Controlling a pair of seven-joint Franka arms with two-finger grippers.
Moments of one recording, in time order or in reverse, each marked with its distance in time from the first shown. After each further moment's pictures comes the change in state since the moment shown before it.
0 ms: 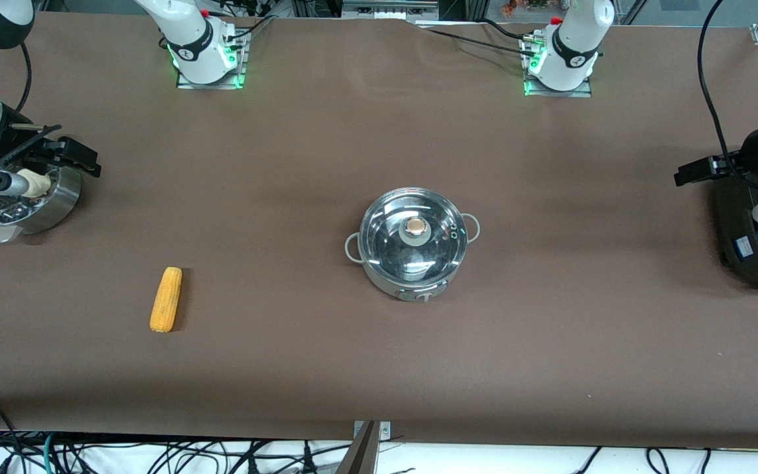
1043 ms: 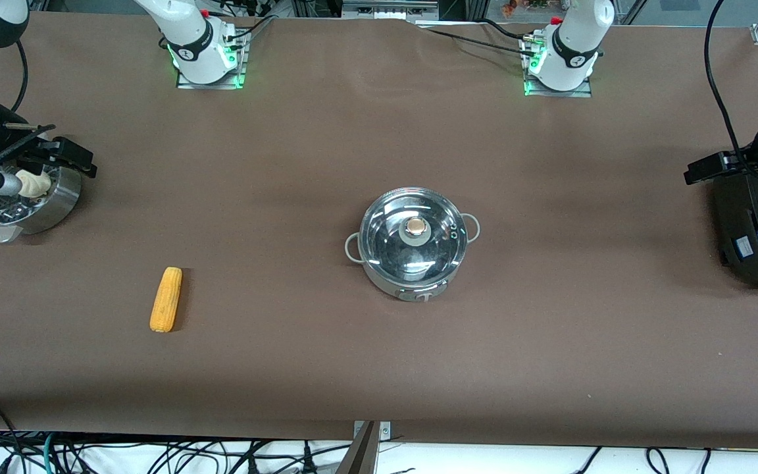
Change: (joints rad) left arm 0.001 -0.018 0.002 0.024 0.012 0.000 -0.001; right arm -0.002 0.000 -0.006 0.008 0.000 0.001 0.000
